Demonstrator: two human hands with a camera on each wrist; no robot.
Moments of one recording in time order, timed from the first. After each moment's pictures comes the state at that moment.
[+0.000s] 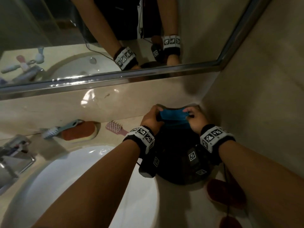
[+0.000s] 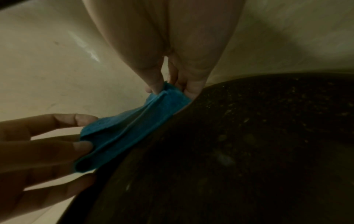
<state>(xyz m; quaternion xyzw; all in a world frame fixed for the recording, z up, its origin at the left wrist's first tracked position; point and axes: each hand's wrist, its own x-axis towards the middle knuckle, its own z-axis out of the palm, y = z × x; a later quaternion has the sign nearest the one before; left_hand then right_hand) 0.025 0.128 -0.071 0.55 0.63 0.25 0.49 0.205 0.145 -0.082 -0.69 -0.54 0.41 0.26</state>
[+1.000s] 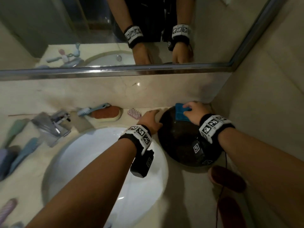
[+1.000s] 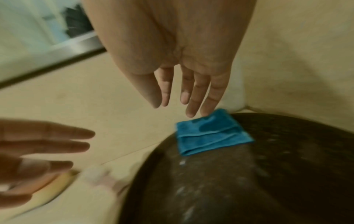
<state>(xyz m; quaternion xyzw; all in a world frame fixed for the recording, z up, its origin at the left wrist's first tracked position) -0.030 0.050 -0.023 0.62 0.69 0.10 0.36 0.159 0.113 -0.022 -0.67 -0.67 0.30 0.06</state>
